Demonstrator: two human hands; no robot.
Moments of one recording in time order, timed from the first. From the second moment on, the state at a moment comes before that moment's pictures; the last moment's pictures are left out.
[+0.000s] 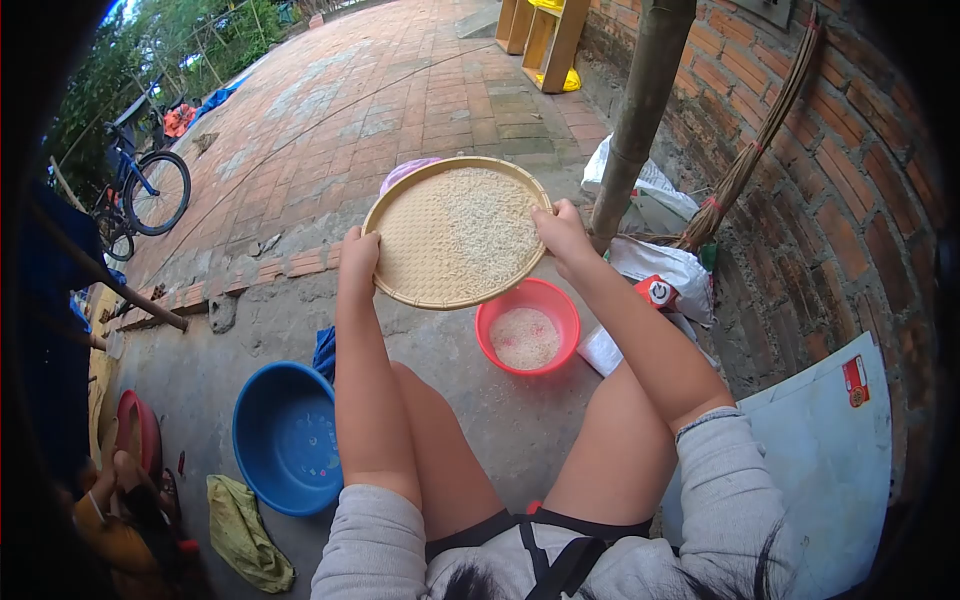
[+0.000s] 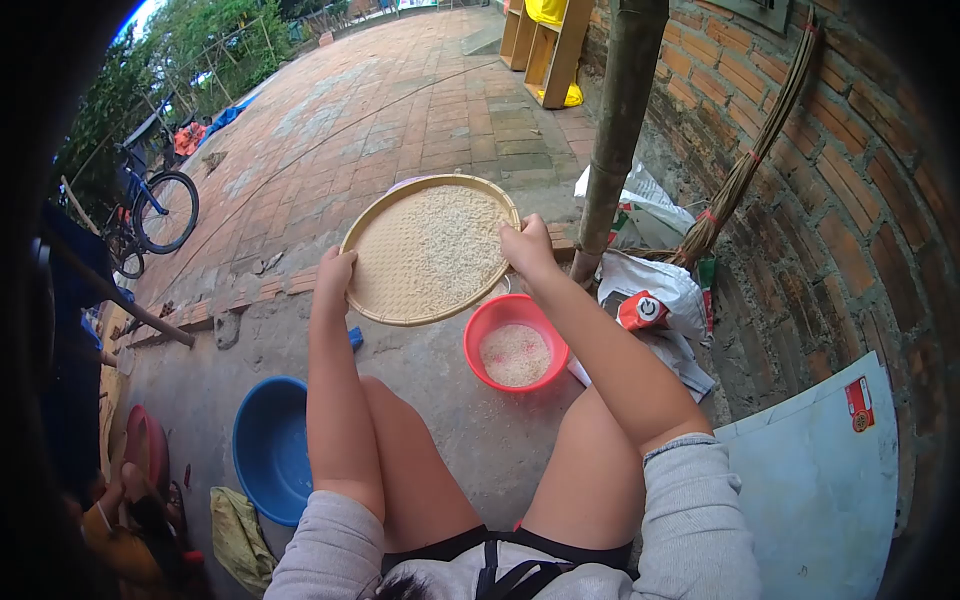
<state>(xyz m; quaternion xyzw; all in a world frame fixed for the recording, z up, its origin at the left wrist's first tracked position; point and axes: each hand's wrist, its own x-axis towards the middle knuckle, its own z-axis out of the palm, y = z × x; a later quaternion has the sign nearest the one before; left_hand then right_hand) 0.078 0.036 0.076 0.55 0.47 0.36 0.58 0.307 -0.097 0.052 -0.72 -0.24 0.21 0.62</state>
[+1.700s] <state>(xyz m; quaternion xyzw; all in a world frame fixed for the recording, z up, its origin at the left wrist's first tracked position) -0.007 0.018 0.113 0.54 0.48 0.50 0.48 0.252 -0.072 0.087 -0.64 -0.34 0.25 0.64</state>
